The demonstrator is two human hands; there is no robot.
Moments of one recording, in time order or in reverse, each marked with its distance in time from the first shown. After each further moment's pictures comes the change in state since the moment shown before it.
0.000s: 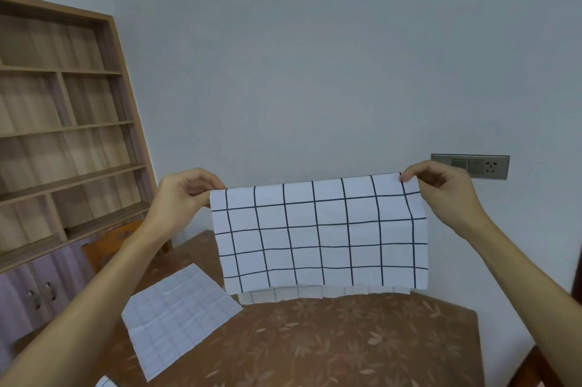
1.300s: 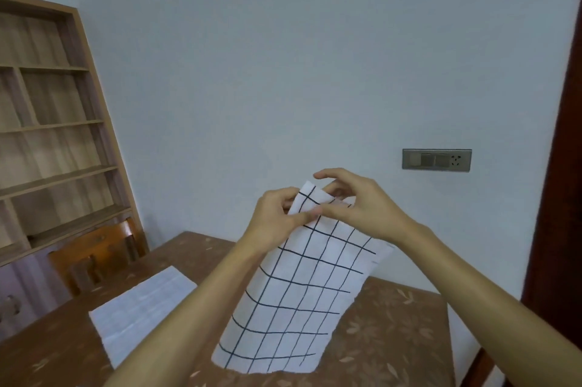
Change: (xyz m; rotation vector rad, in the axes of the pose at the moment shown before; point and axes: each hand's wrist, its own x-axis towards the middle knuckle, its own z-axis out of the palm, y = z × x) left_hand -0.018 0.059 0.162 -0.282 -0.292 -0.138; right_hand -0.028 -0.036 0.056 -0.265 -0.384 0.010
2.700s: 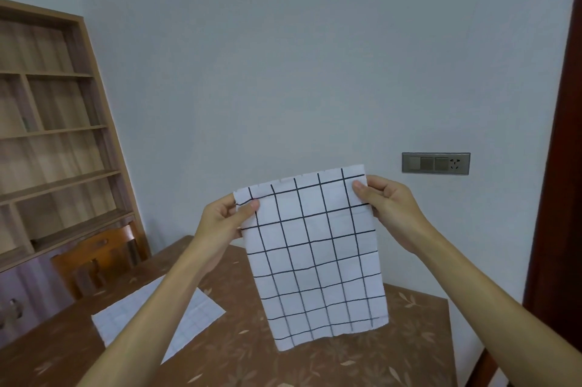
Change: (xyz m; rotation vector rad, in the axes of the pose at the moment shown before) left_hand -0.030 -0.016 -0.066 -0.339 0.199 -0.148; right_hand -0.017 0.017 -0.015 0.594 0.210 0.197
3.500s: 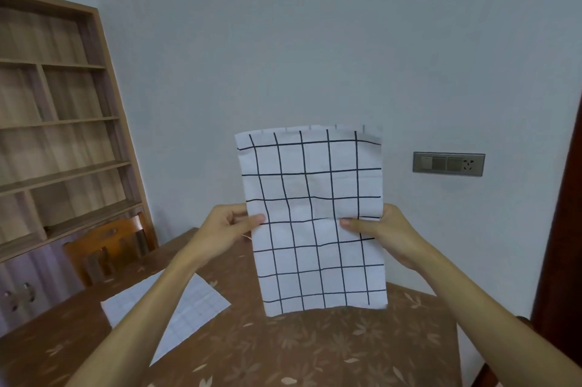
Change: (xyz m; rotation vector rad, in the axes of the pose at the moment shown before) left_hand -0.003 -0.010 -0.028 0.345 -0.168 -0.001; right_hand -0.008 0.032 0.012 -0.108 -0.093 0.137
